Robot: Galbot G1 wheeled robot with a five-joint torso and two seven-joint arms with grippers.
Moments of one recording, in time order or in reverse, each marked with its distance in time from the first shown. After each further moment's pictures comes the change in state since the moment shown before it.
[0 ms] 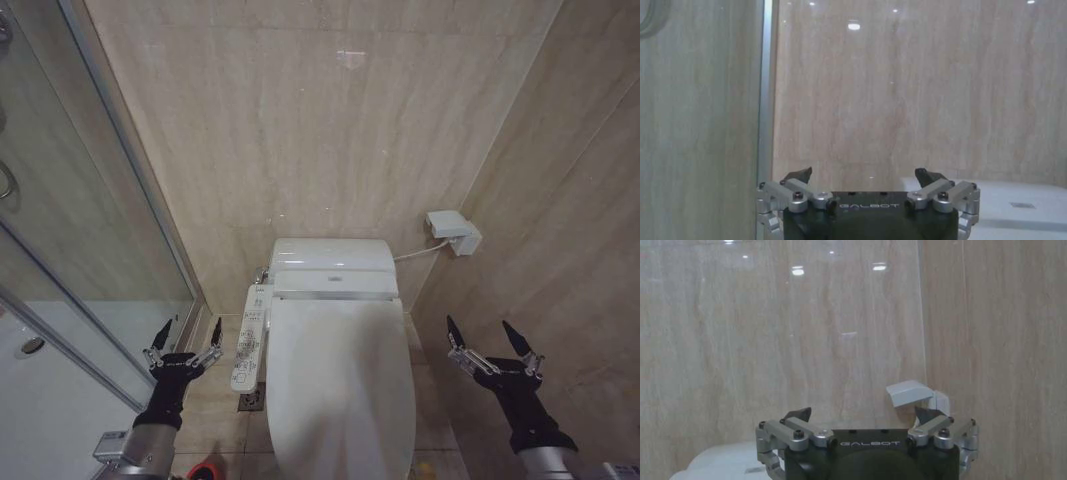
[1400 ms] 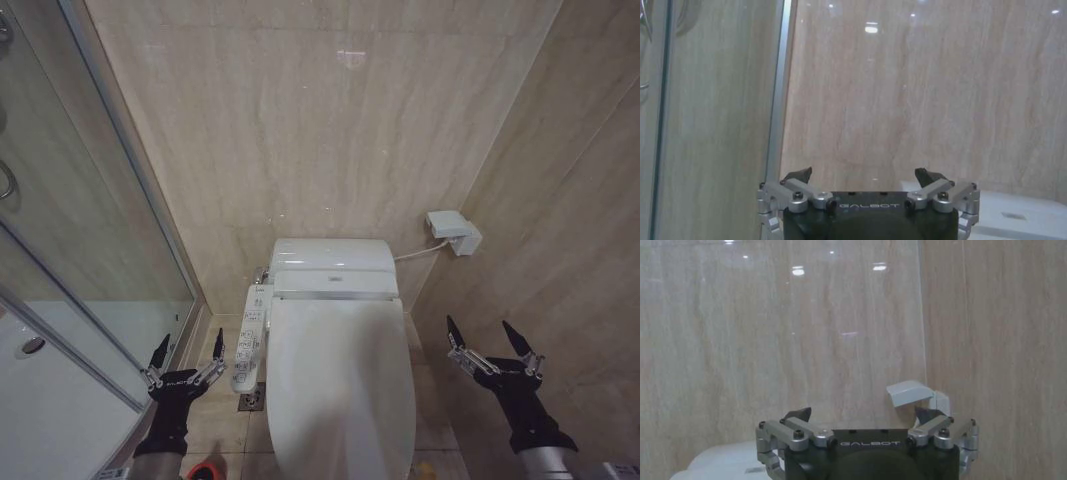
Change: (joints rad) left arm 0.109 -0.087 0.045 -0.069 0.046 -0.046 -0.040; right arm 0.000 0.000 0.000 0.000 0.000 0.000 0.000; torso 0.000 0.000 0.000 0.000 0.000
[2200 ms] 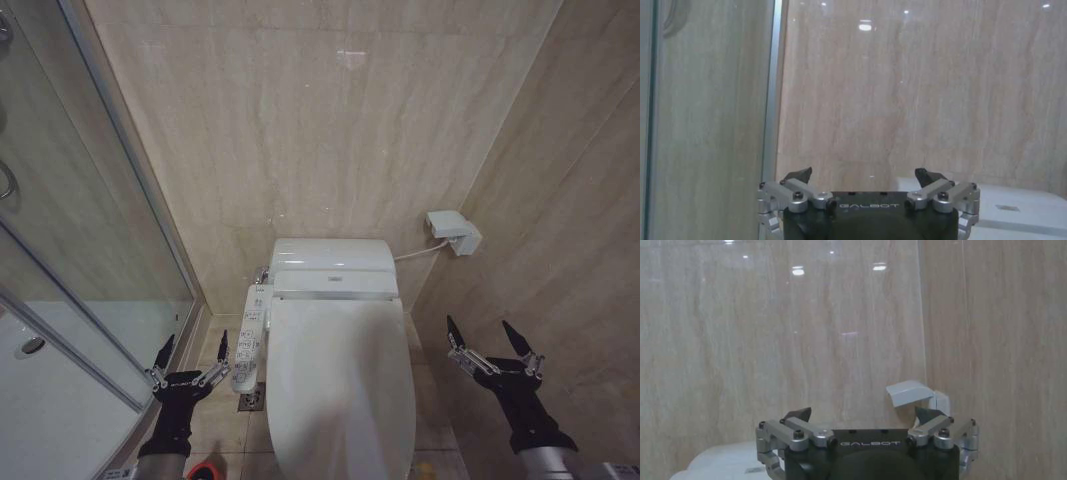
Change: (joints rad) left arm 0.001 0.001 0.010 0.001 0.032 0.006 0.006; right arm 0.000 0.000 0.000 0.000 0.000 0.000 0.000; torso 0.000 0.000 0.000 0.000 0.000
